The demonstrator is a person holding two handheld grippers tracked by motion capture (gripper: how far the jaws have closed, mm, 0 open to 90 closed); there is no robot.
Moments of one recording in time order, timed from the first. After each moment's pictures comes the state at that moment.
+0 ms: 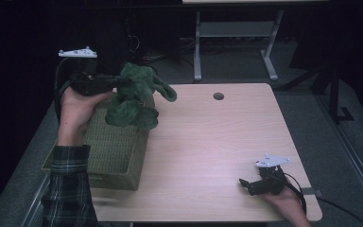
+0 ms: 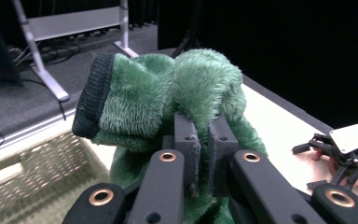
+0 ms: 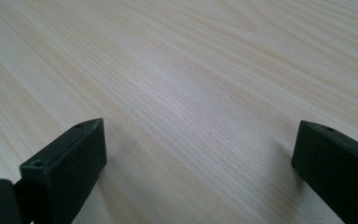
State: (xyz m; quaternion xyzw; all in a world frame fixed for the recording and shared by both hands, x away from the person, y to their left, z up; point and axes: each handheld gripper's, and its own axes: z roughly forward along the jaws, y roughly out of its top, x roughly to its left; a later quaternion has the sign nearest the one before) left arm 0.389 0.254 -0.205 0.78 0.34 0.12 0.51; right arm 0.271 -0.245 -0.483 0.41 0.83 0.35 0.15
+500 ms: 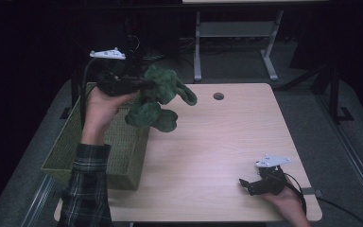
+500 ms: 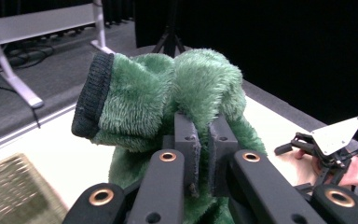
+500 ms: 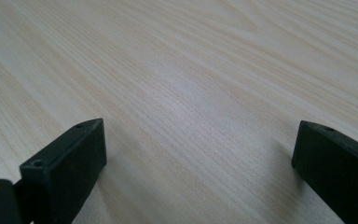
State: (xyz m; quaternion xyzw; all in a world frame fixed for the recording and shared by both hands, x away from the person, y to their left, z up) left arm 0.396 0.199 -0.215 0.80 0.31 0.09 0.51; right arm 0.271 -0.245 -0.483 0.41 0.83 0.35 0.15
